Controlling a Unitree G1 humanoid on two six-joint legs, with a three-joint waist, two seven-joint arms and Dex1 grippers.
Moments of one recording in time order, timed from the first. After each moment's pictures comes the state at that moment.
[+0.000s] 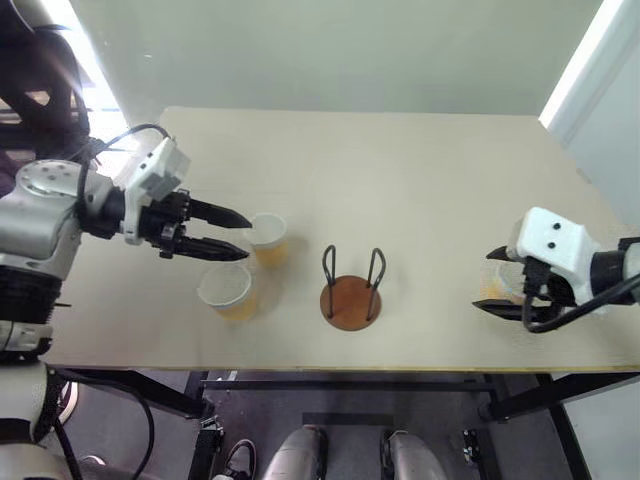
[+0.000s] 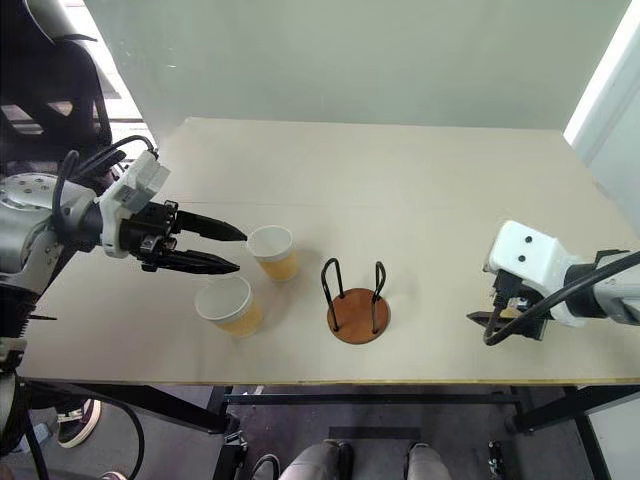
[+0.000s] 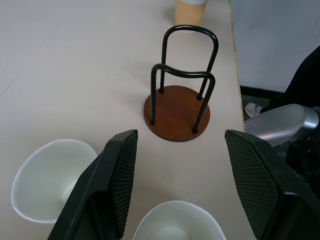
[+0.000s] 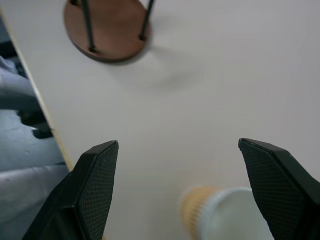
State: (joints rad) left arm -0.89 1.09 -0.21 0.32 -0.59 0.41 -1.58; right arm -0.36 -1.35 -0.19 -0.67 0.54 1.02 0.98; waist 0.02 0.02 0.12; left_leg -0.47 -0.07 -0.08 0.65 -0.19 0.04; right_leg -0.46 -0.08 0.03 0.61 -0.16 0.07
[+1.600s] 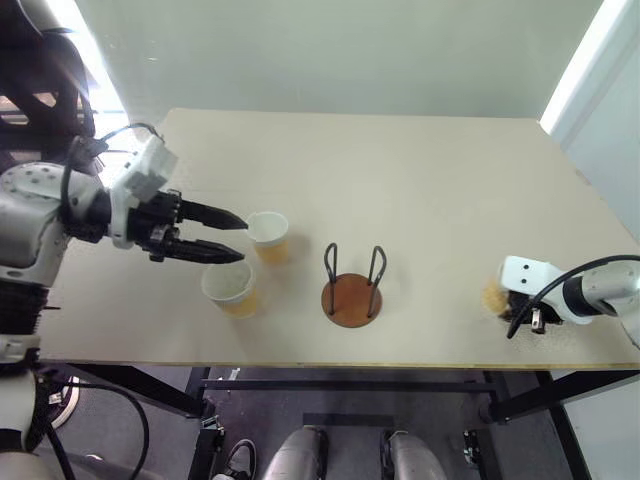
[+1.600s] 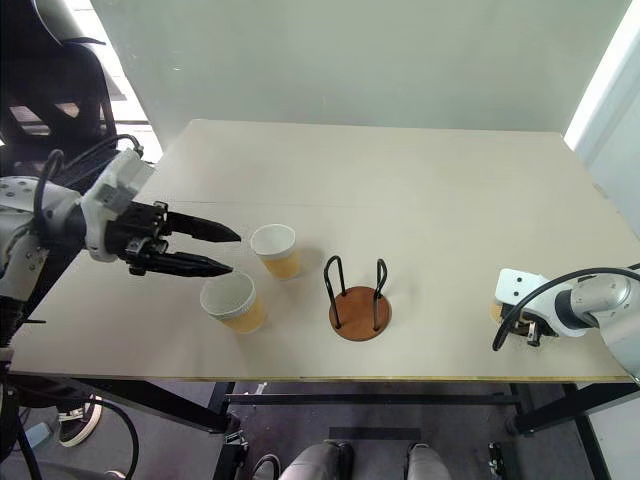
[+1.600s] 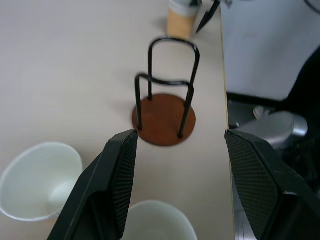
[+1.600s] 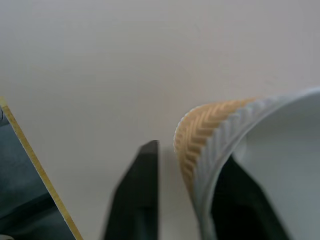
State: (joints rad) left arm -0.82 1.11 -0.07 0.23 -0.67 0.51 -1.59; right arm -0.35 -1.23 0.22 -0.22 0.04 0.60 1.11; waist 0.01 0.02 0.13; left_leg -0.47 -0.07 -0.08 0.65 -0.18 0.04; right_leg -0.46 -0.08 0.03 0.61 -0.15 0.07
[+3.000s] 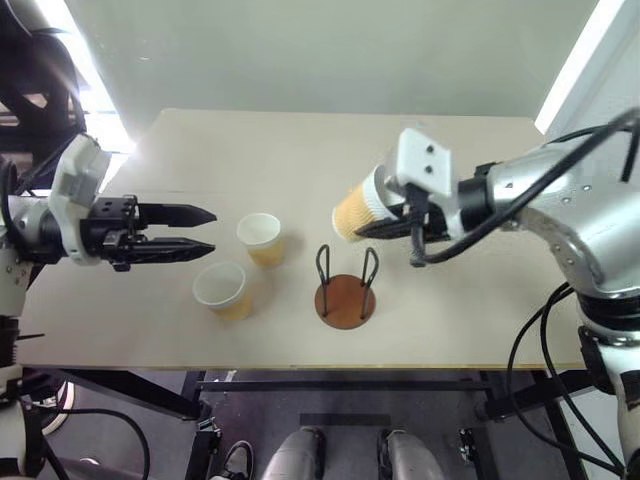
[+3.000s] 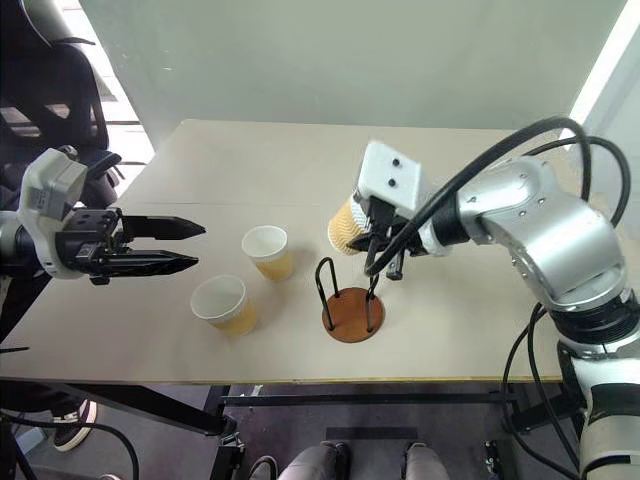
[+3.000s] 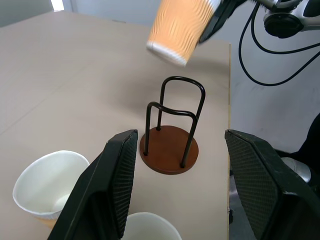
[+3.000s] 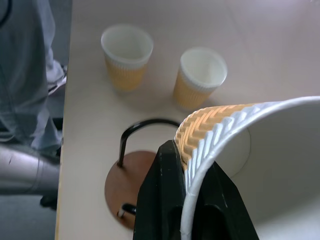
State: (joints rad) left arm -0.59 1.10 0.21 0.19 -0.70 0.56 -1.58; right arm -1.07 -0.75 0.34 -0.45 0.40 1.12 1.03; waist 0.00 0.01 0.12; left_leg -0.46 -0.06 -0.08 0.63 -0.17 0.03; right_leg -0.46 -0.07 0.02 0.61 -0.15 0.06
